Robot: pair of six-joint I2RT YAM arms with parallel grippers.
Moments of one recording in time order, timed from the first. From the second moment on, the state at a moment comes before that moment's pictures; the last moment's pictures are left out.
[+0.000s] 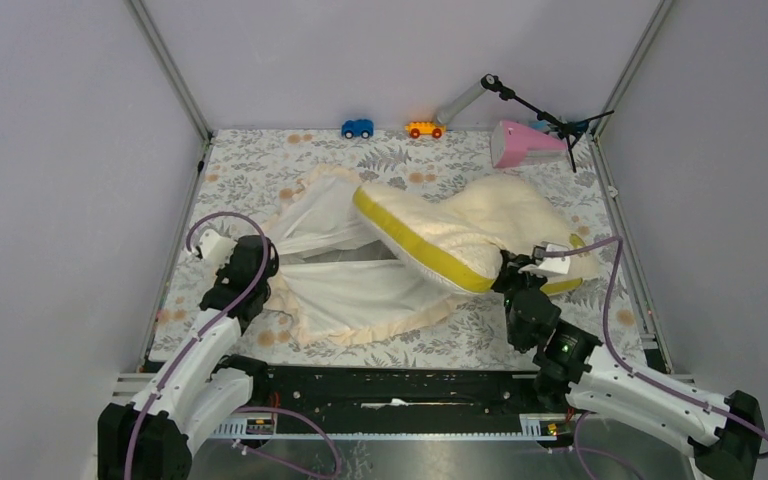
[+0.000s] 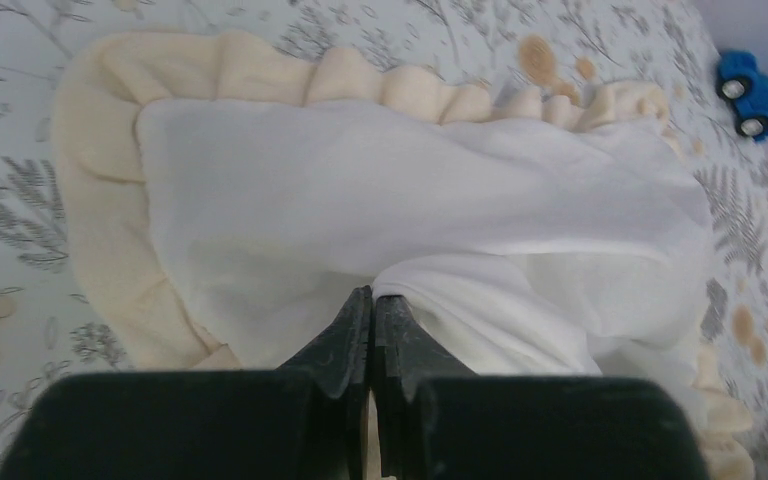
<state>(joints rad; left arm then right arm) -0.23 0.84 0.49 -0.34 -0.60 -1.00 0.97 0.56 0.32 0.13 1.04 0.39</state>
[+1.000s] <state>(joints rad) -0.03 1.31 1.14 -0.47 -0.48 -1.24 0.95 0.70 0.43 0.22 1.23 0.35</state>
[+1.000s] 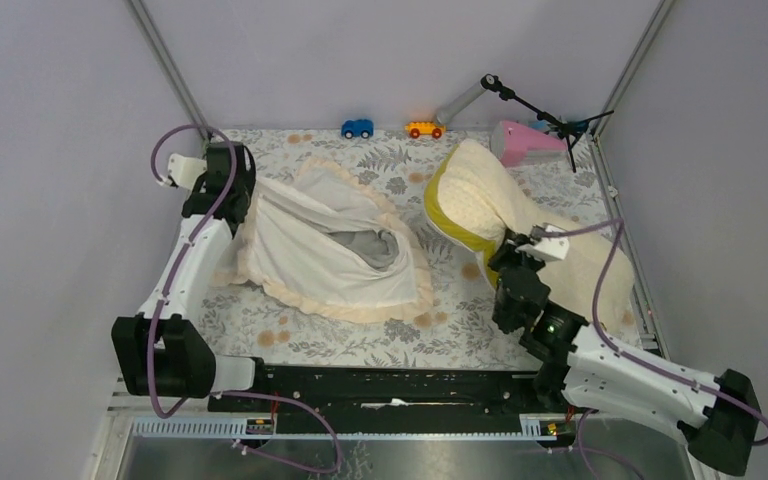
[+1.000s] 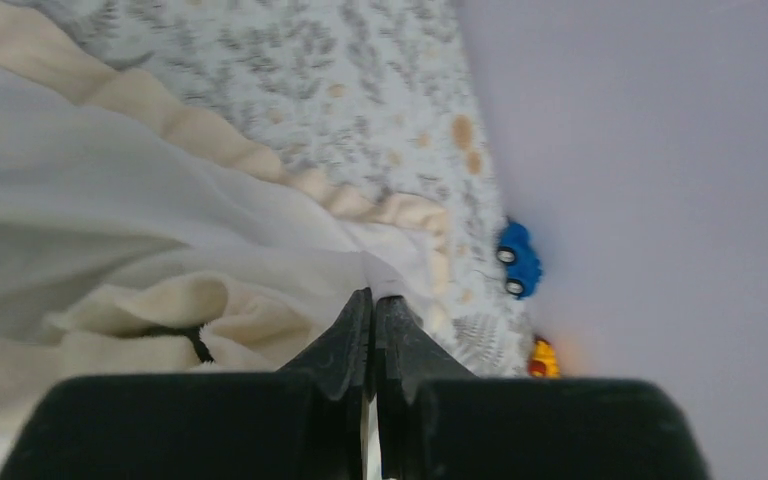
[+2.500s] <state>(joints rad) -0.20 1.07 0.47 0.37 -0.42 -0.51 0.25 1.11 0.64 0.18 0.41 0.39</state>
